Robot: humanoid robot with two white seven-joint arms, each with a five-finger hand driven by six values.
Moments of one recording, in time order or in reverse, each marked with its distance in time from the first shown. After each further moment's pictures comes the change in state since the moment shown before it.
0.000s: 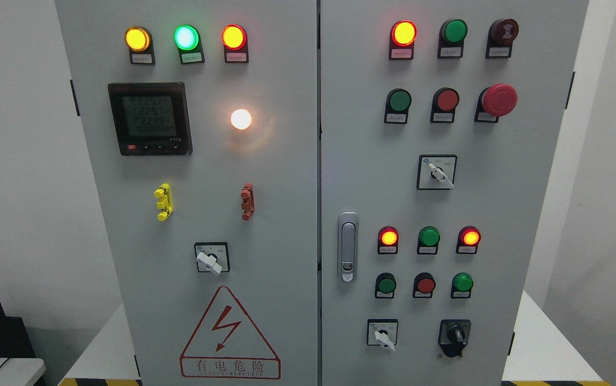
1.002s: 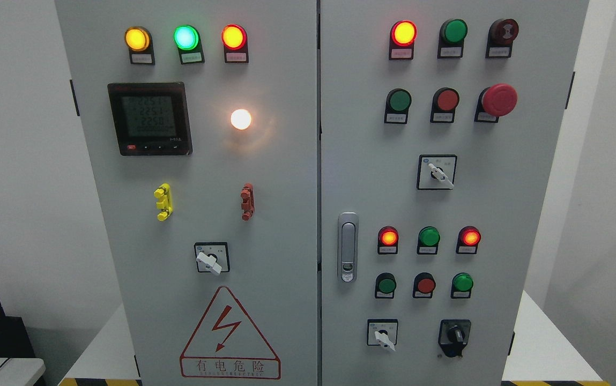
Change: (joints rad) left arm -0.087 -0.003 -0.332 0.220 0.010 0.066 0.103; right arm 0.000 0.000 0.000 0.000 0.000 0.000 0.000
